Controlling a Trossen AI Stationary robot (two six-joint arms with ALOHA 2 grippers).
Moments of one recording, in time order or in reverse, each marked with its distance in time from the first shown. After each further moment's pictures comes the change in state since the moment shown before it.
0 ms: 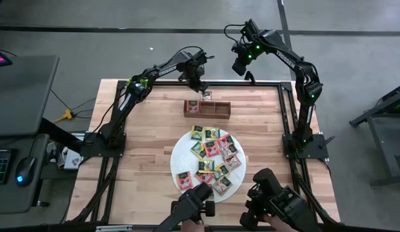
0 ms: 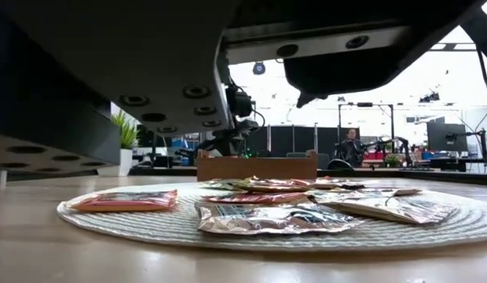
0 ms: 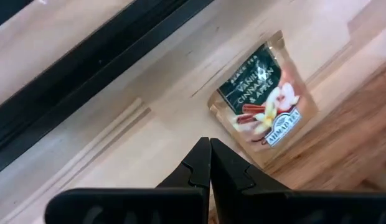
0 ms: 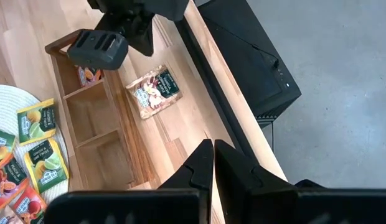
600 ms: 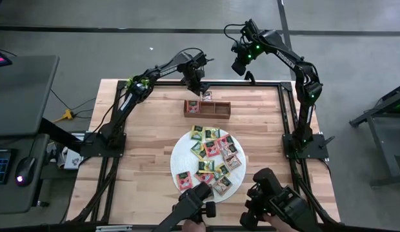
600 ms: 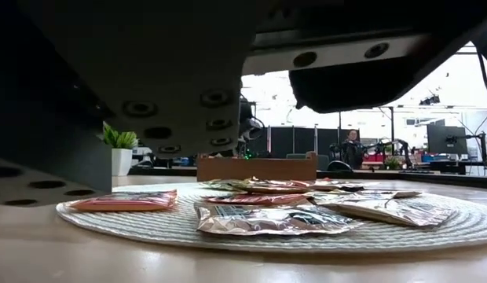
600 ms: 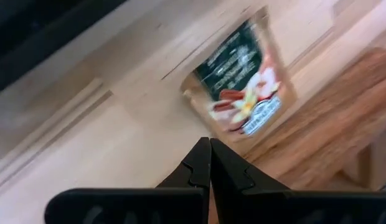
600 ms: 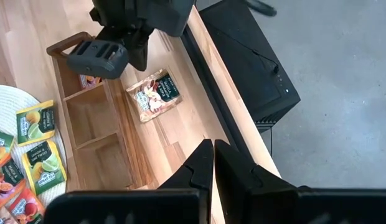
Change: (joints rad) left arm 0.006 0.029 0.007 -0.017 0.126 -0.046; right arm 0.000 0.000 -0.001 0.014 -0.006 -0.017
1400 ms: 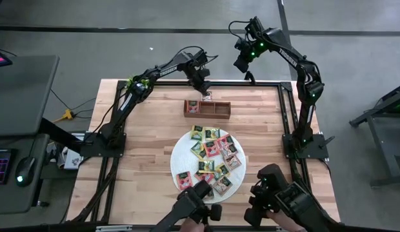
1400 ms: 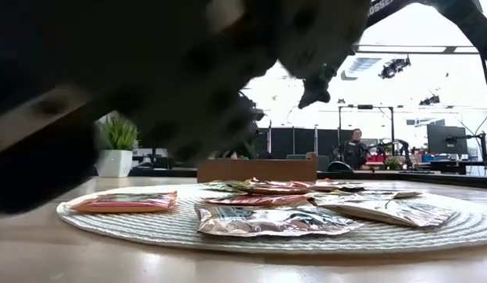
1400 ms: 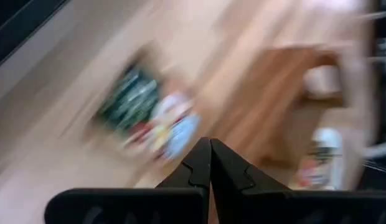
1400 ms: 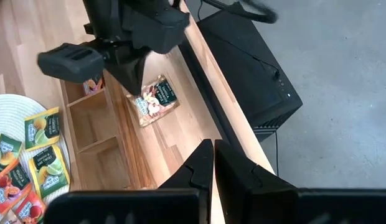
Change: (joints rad) left arm 0.008 -0.001 0.000 0.127 0.261 0.143; right arm -0.053 0.000 0.000 0.007 -0.064 -0.009
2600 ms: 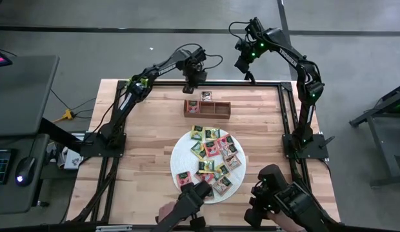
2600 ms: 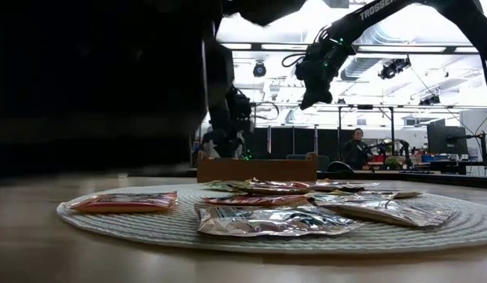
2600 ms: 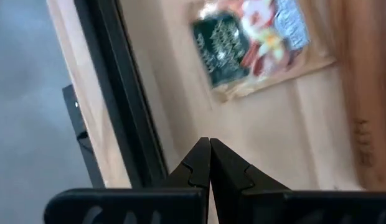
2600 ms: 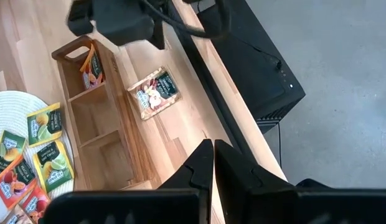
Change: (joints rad) left arm 0.004 0.007 0.047 -0.101 -0.444 1.147; right arm 0.000 0.000 0.000 -0.026 0.009 0.011
